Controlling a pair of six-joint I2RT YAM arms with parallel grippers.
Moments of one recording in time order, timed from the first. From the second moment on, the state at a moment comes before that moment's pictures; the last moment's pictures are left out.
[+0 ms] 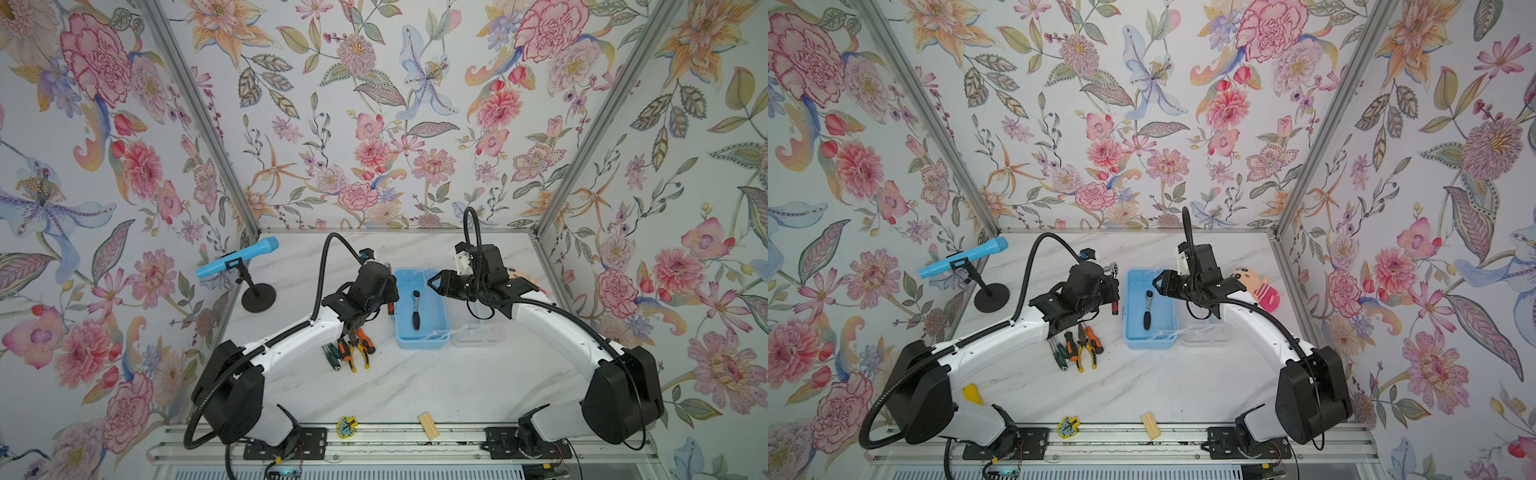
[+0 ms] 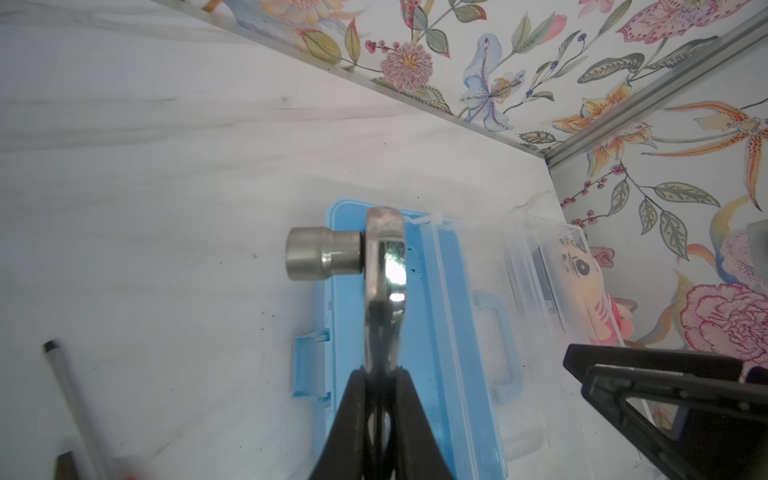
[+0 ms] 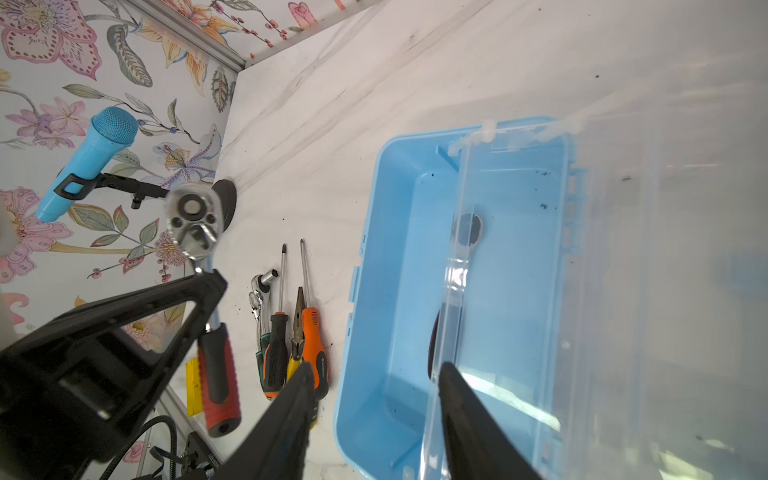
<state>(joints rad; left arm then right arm) -0.74 1.55 1.12 -0.16 -0.20 -0.75 0.45 1.43 1.11 -0.38 -0.33 0.56</state>
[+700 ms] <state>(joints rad) -0.76 2.03 1.37 -0.14 -0.08 -0.76 0.41 1.37 1.04 -0.38 -0.33 0.58</state>
